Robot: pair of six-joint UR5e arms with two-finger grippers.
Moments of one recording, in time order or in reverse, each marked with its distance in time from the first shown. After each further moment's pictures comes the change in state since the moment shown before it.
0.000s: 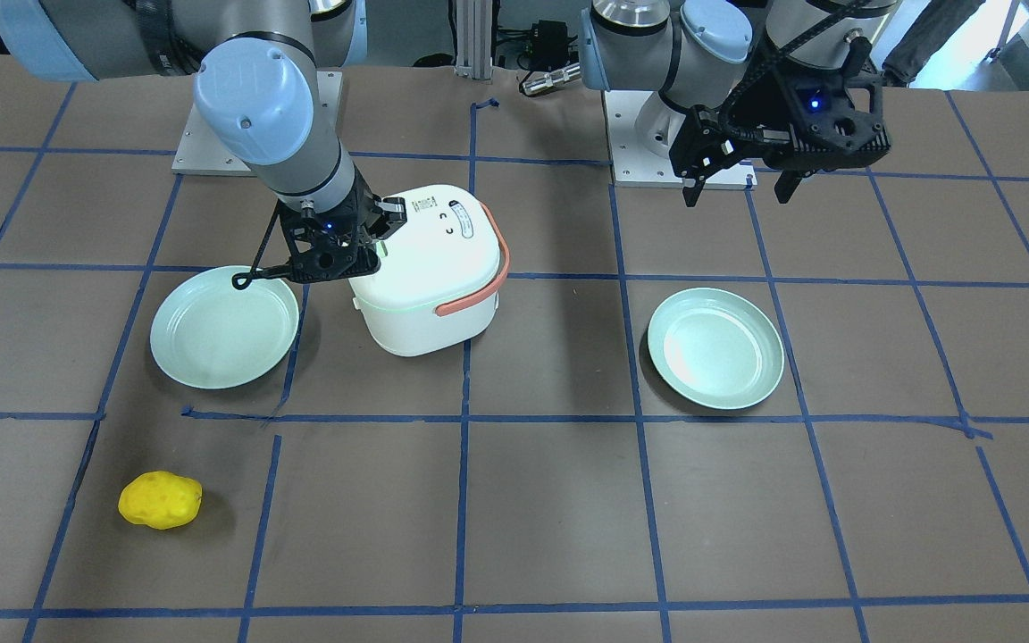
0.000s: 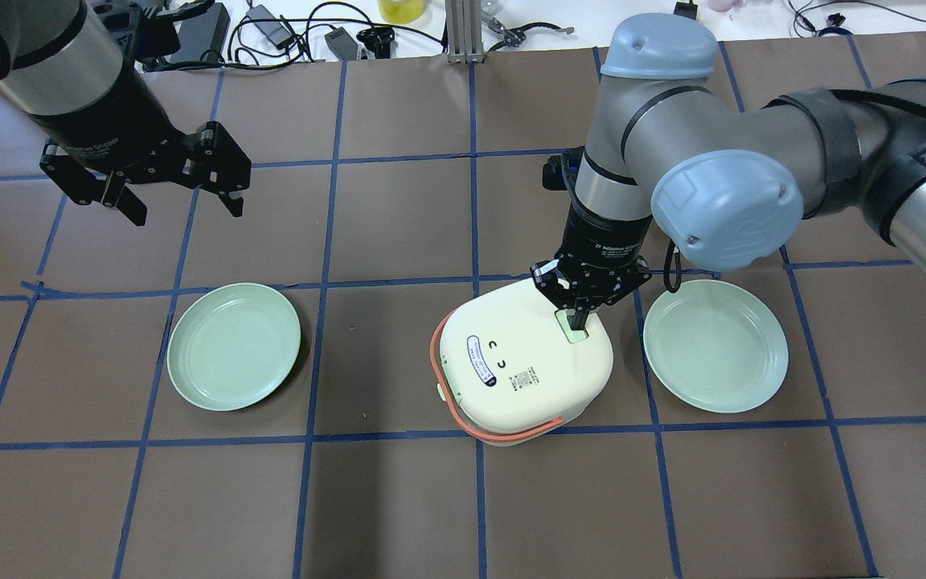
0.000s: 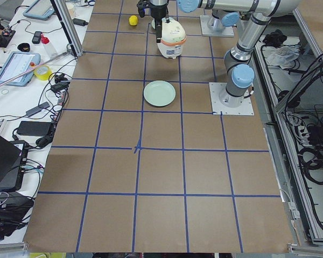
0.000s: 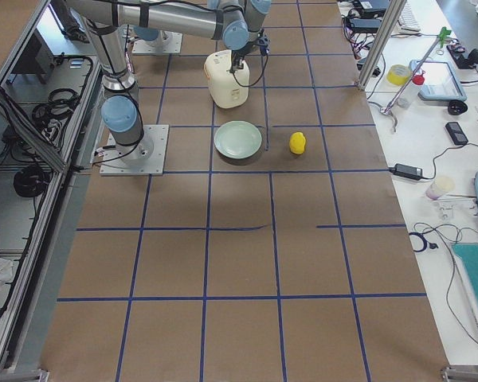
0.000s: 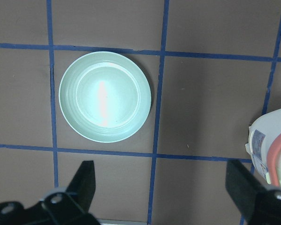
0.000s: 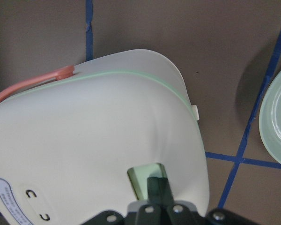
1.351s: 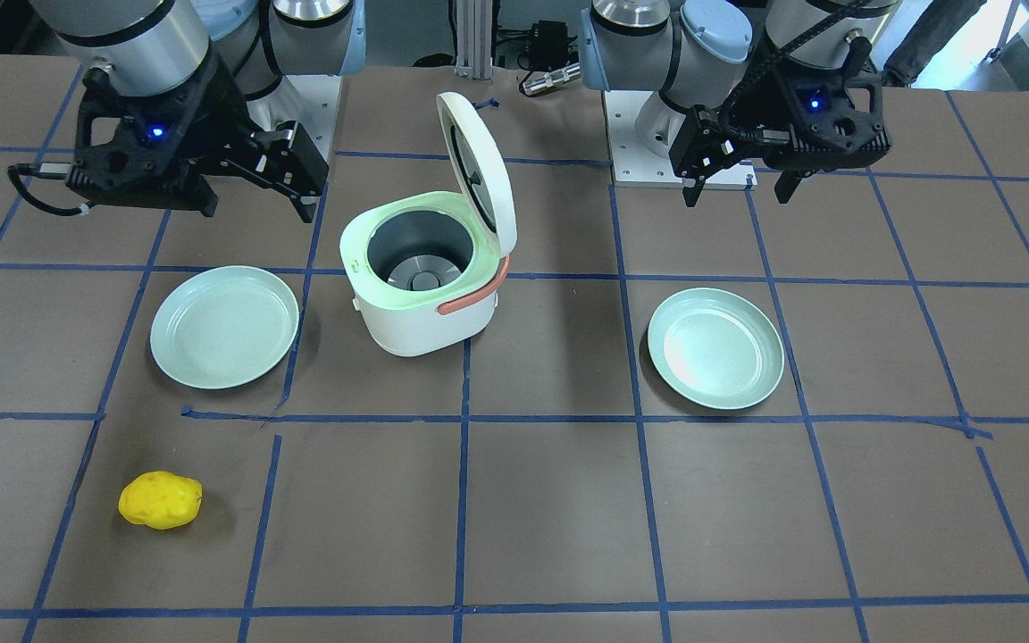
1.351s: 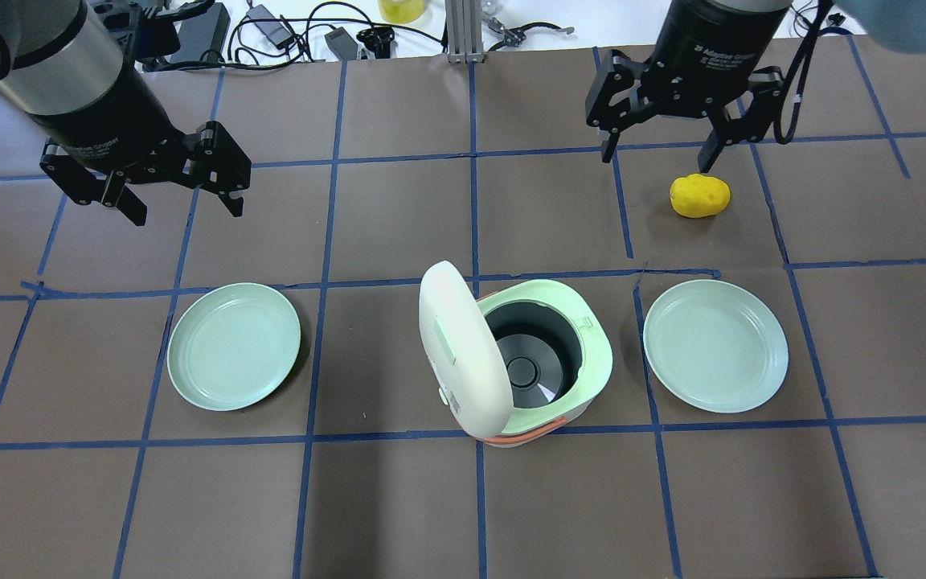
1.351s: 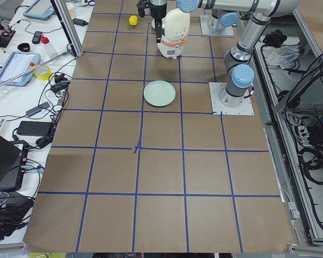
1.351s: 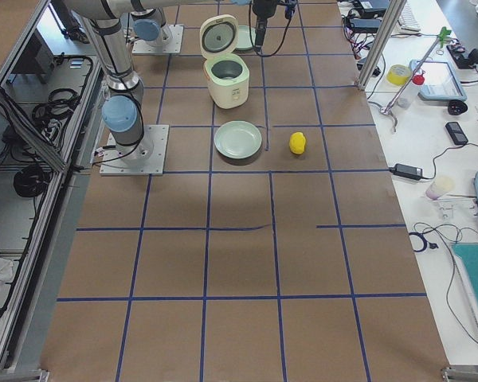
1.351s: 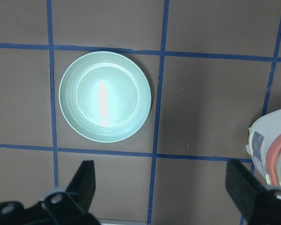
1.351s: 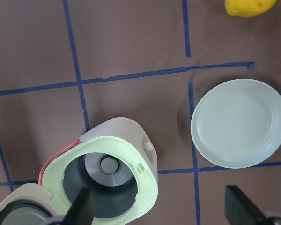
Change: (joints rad) left arm 0.000 0.000 0.000 0.000 0.000 0.000; right arm -0.134 -0.022 -0.378 0.202 -0.081 0.120
